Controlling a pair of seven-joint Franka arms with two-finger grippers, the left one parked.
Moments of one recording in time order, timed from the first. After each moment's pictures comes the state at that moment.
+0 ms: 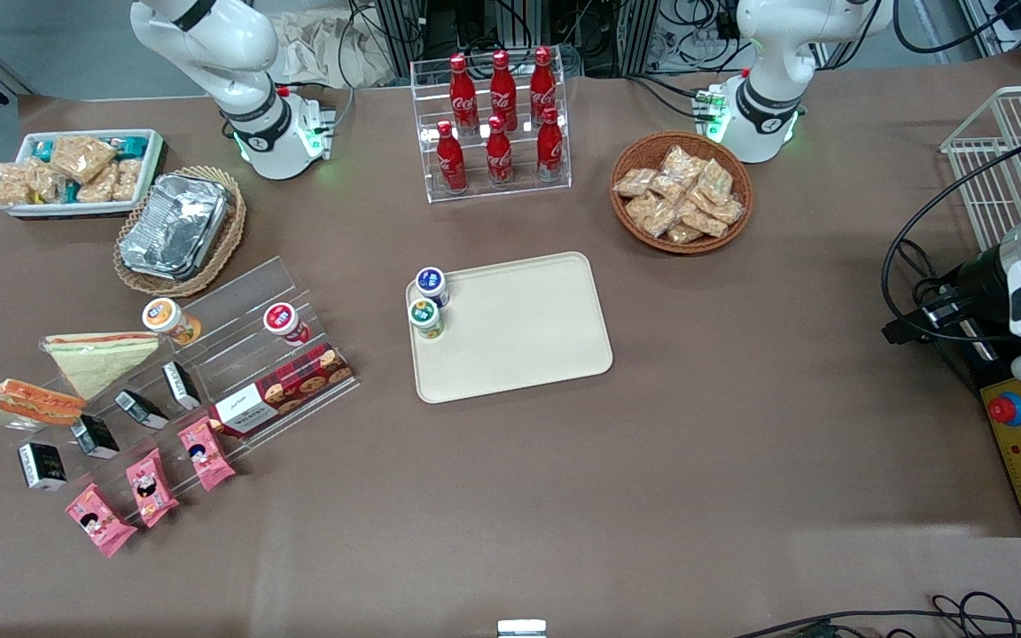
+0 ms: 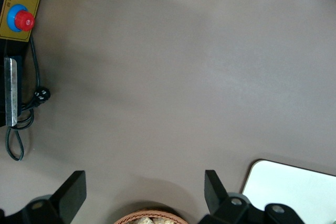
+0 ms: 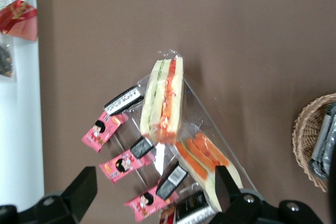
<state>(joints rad) -0.32 0.13 -0.07 -1.74 0.00 2.04 1.21</state>
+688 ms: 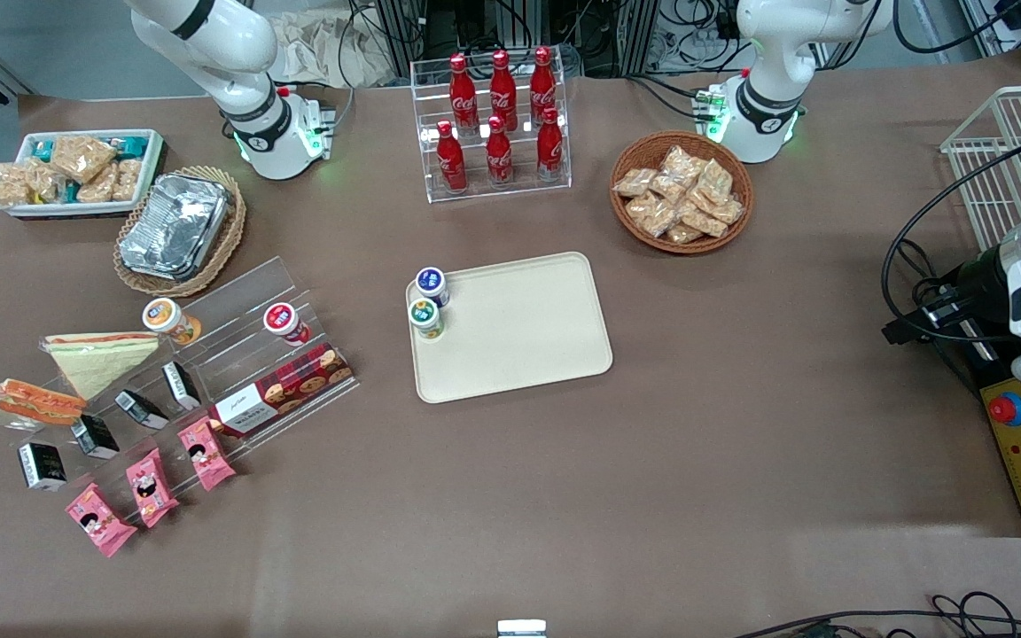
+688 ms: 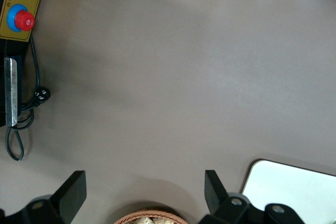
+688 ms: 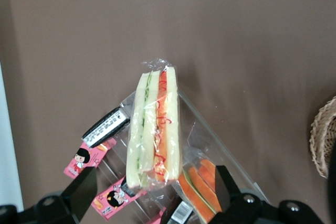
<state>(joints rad) -0.35 0.25 -0.07 -1.74 0.01 2.11 1.27</state>
